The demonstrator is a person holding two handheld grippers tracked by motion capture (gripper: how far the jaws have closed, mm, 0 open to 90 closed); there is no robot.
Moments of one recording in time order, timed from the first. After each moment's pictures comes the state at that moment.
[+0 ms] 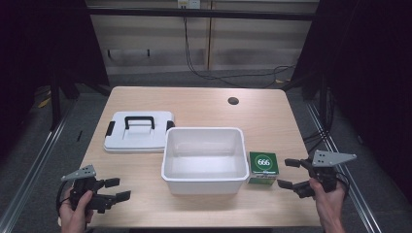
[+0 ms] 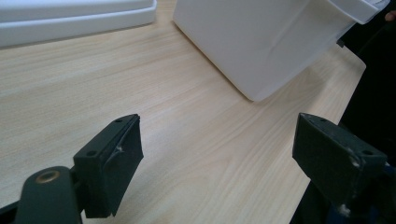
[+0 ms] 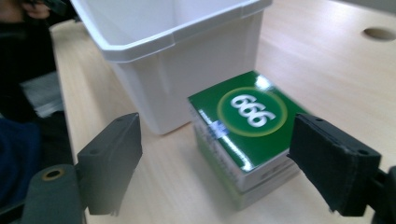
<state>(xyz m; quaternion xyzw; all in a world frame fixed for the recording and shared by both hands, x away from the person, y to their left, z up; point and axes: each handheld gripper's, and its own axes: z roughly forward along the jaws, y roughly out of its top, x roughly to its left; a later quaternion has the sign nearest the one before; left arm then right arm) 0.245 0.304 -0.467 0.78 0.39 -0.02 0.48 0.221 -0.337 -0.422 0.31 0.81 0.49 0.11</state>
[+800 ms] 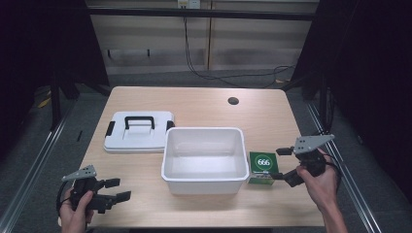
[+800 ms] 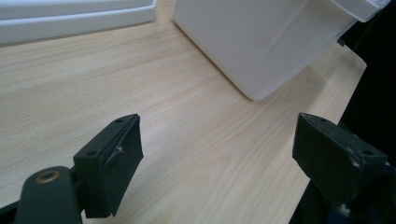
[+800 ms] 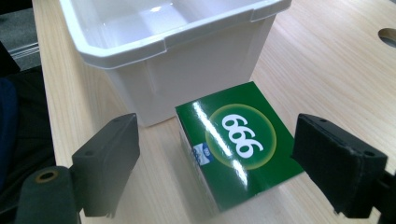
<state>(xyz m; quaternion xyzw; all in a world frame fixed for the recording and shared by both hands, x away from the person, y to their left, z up) 0.245 0.303 -0.468 0.78 0.39 -0.02 0.48 0.256 -0.304 -0.392 0.26 0.88 0.39 0.11</state>
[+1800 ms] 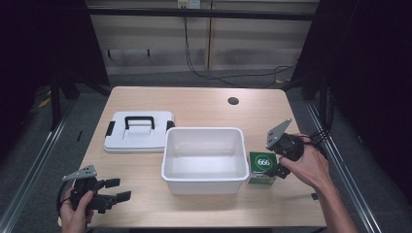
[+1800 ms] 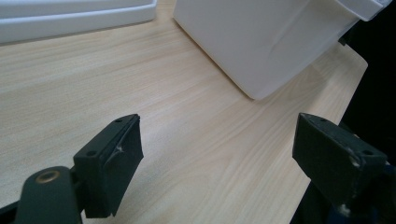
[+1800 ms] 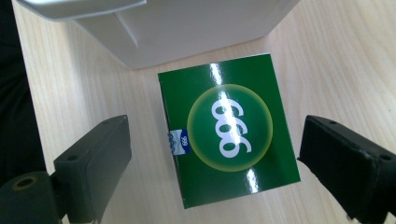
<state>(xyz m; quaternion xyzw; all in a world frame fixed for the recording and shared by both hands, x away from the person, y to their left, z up) 0.245 0.303 -0.468 0.78 0.39 -0.02 0.48 0.305 -0.261 -0.384 0.18 0.96 0.19 0.04</state>
